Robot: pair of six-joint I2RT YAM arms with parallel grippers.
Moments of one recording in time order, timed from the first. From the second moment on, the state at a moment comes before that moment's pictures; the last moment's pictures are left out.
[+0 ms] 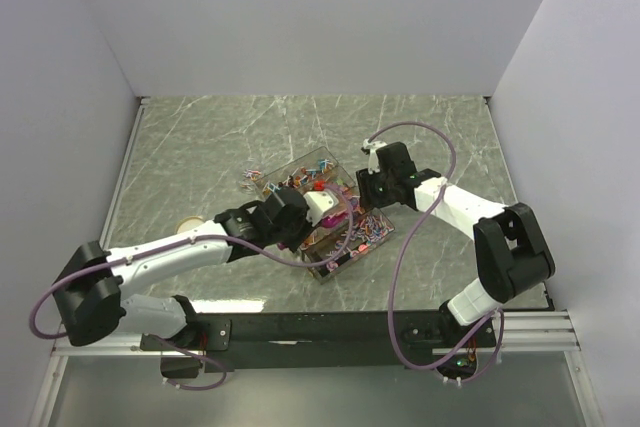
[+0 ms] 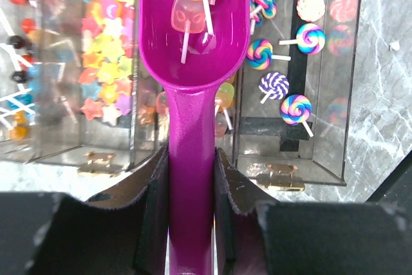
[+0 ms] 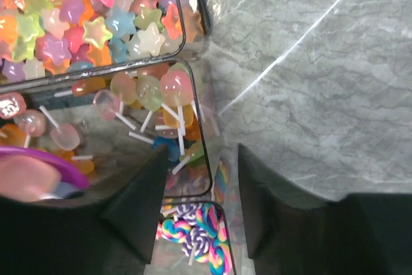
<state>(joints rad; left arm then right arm) -0.96 1.30 0.86 -0.31 -0.09 0.04 0.44 1.55 0.93 -0.29 -0.11 0.11</state>
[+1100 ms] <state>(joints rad) -0.39 1.20 0.92 -0.57 -0.27 0.11 0.44 1.04 0.86 -0.40 -0.07 0.23</state>
